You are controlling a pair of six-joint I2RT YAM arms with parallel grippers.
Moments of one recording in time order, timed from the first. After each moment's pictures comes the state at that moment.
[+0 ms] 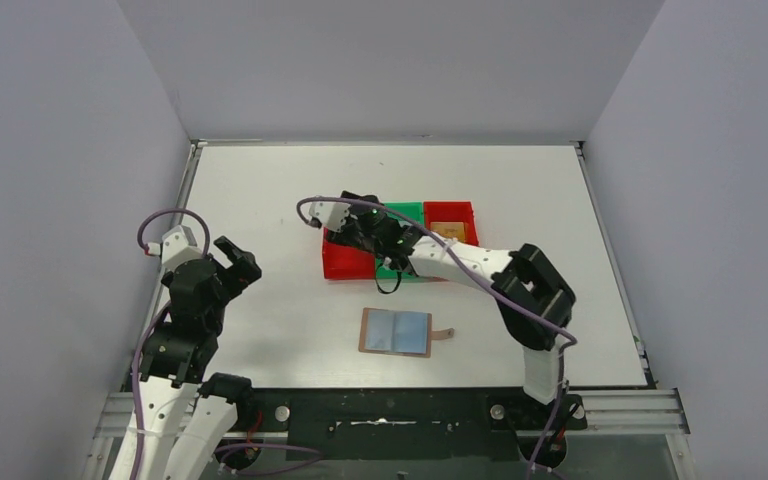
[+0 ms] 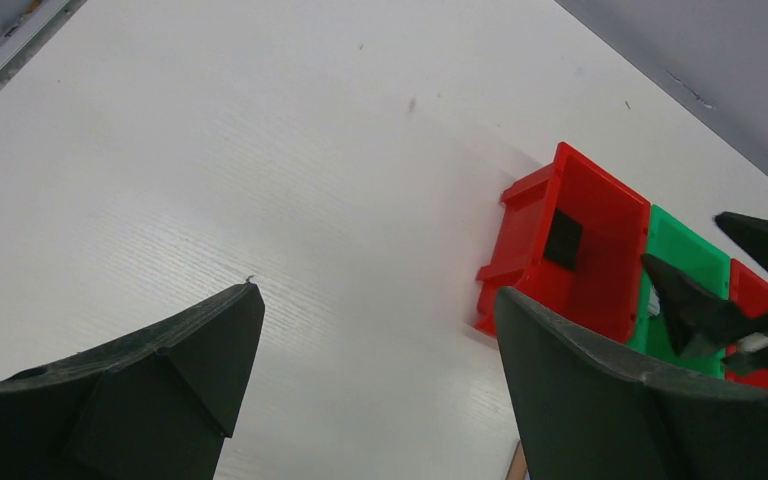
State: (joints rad) left arm -0.21 0.53 0.70 -0.62 -0.39 -0.64; right arm 0.87 1.98 1.42 0.03 0.18 -0.74
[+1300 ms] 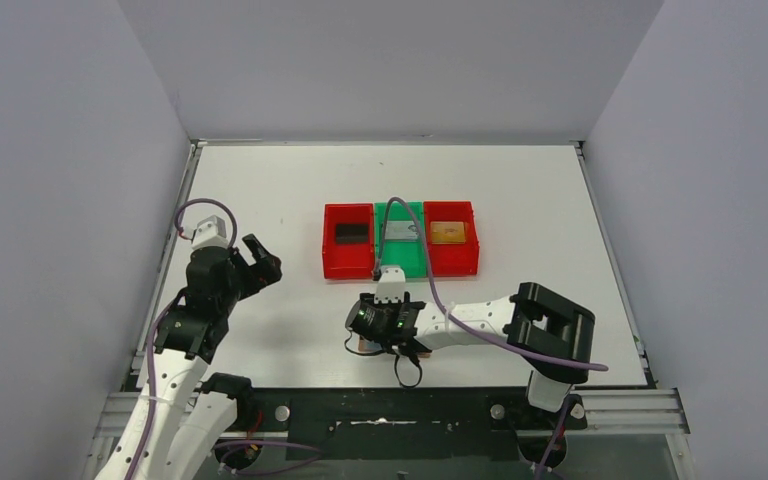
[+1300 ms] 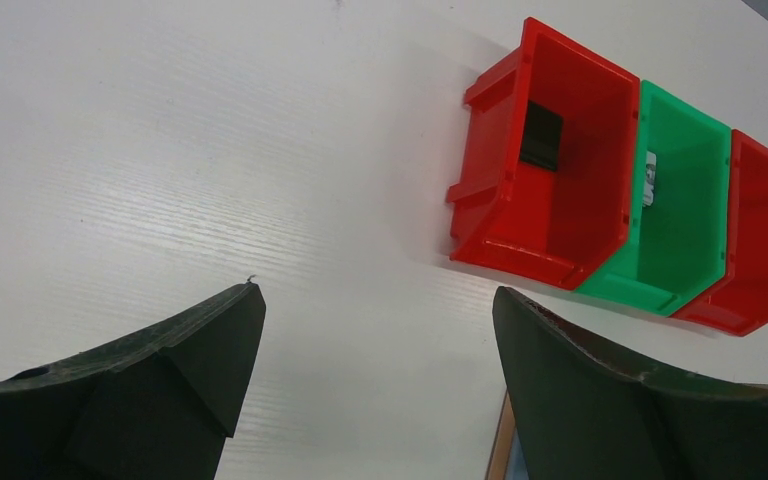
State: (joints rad) left arm -0.19 0.66 0.66 -0.53 -0.14 -0.58; right arm 1.23 1.73 0.95 -0.34 0.59 1.02
